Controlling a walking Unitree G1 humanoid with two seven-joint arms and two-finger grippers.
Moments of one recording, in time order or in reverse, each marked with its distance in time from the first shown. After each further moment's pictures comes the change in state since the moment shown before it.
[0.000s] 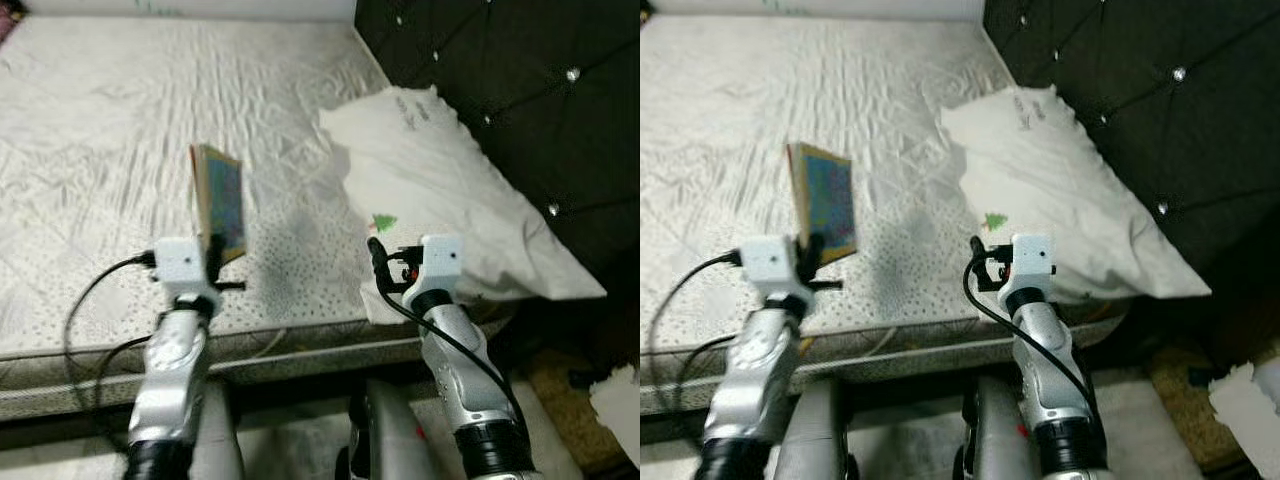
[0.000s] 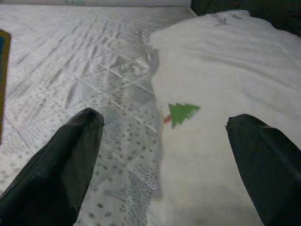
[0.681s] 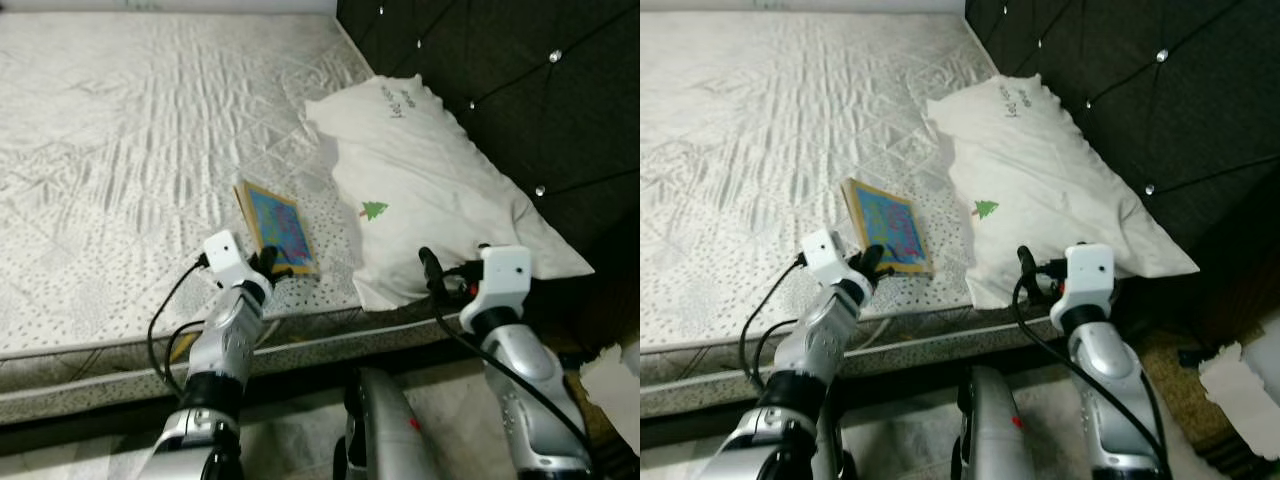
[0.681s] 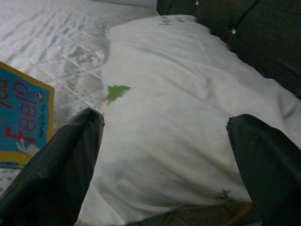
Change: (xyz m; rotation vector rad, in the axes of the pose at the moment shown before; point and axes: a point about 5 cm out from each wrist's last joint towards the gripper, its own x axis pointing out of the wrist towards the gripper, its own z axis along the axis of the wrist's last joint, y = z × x) left arm 0.044 -0.042 -0.039 -0.471 0.304 -0.045; right arm -0.043 -0.048 0.022 -0.122 -0.004 -0.064
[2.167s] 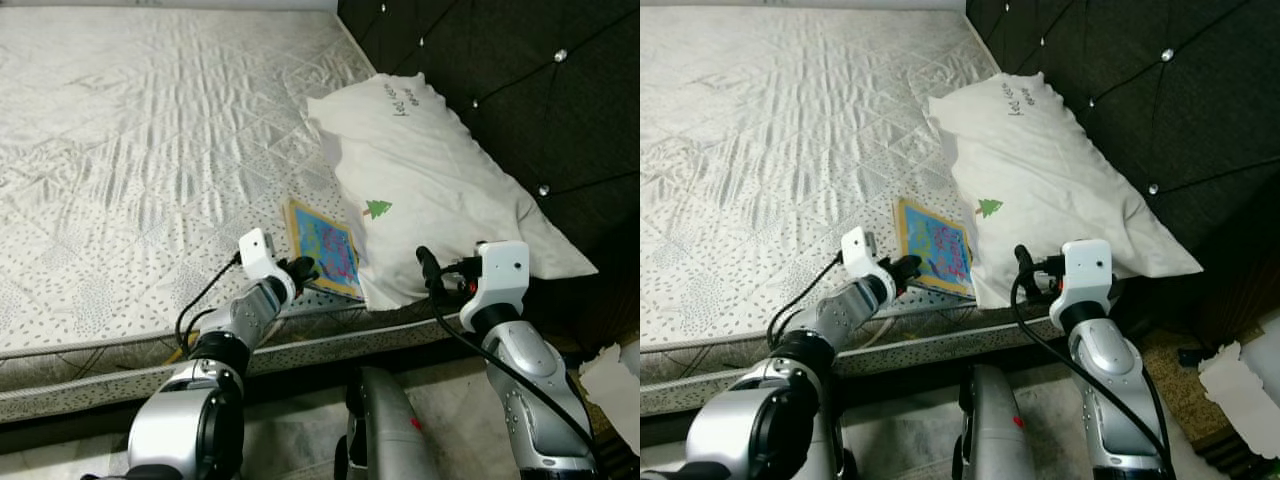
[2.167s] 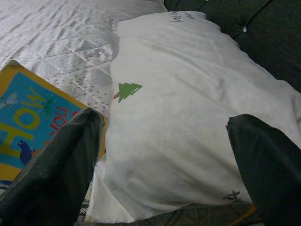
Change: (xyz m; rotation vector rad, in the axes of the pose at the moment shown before) left arm 0.018 -0.012 -0.017 -0.088 0.294 -0.124; right arm 0.001 0.005 0.006 -0.004 0.019 0.024
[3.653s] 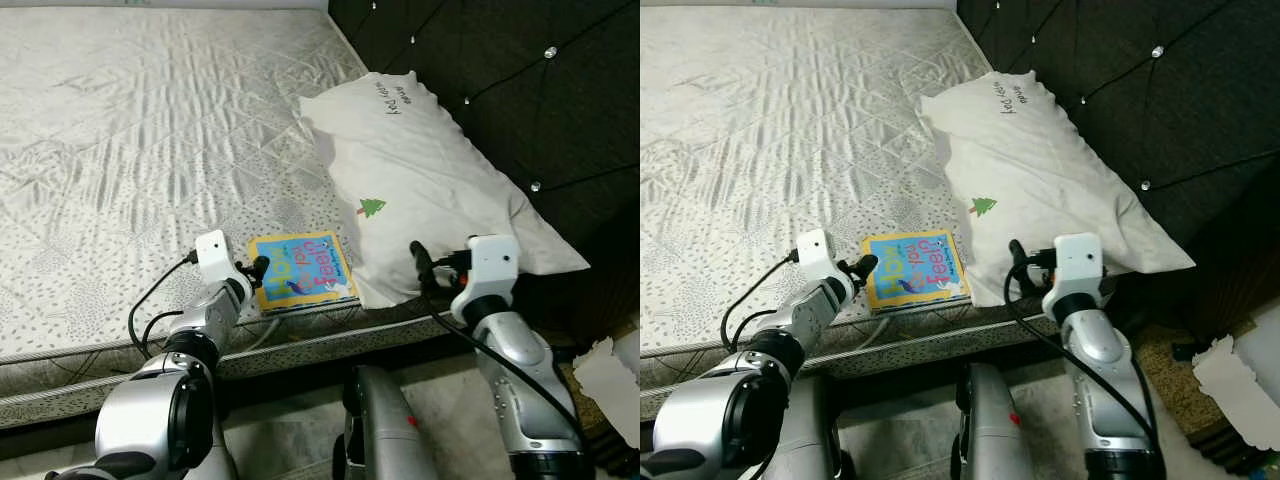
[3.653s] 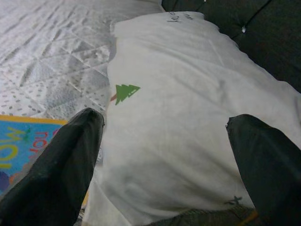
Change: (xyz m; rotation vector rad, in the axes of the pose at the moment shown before) left arm -0.018 0.052 0.032 0.236 -0.141 0.273; right arm 0.015 0.006 -0.002 0.001 -0.012 0.012
